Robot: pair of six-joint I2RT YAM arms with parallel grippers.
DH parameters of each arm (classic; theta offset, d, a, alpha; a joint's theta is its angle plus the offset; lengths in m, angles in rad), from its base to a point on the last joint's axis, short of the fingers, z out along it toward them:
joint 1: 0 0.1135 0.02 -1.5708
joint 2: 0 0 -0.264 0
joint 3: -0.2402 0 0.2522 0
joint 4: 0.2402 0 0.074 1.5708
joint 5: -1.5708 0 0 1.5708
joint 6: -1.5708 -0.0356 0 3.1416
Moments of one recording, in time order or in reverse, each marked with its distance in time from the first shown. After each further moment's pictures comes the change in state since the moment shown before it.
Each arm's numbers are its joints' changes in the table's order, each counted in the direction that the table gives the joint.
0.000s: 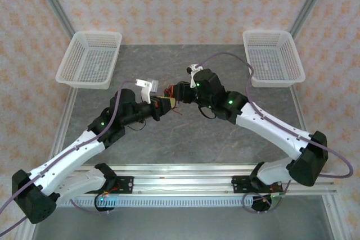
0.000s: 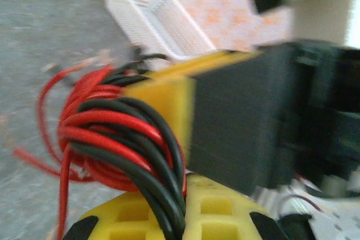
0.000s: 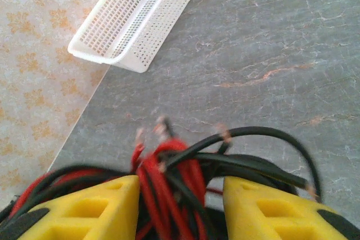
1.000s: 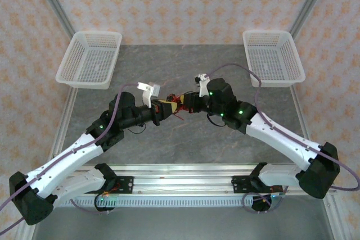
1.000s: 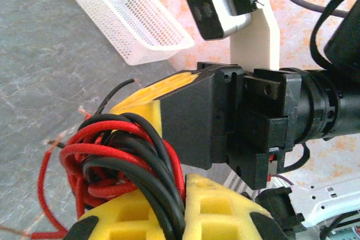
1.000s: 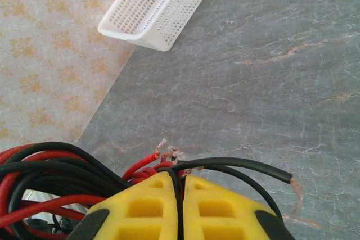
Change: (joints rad) left arm -0.031 -0.029 0.005 0.034 0.014 -0.021; right arm -0.056 -0.153 0.236 -0.122 0.171 0.006
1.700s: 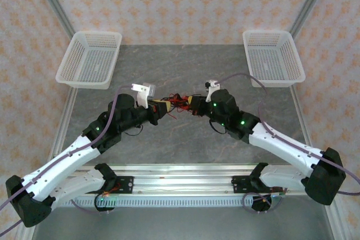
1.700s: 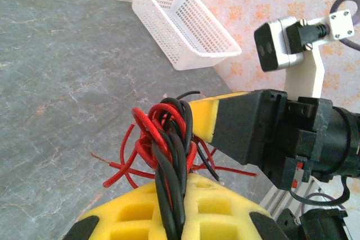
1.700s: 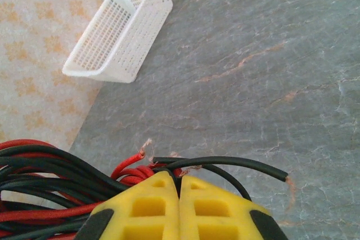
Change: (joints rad) left arm -0.013 -0.037 -0.016 0.116 0.188 -0.024; right arm 0.014 -0.095 0.204 -0.164 -0.211 -0.126
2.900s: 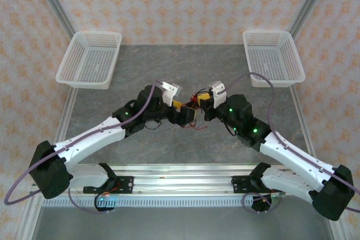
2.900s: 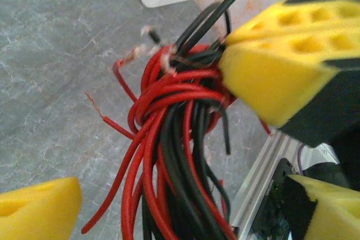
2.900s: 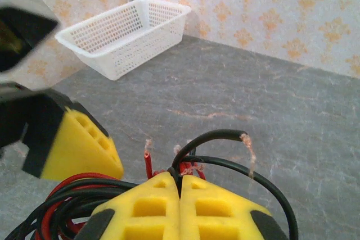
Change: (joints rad) left arm -0.039 0.367 -0.082 -0.102 -0.200 -0.079; right arm -0.063 -0.167 0.094 -0.082 0.081 0.586
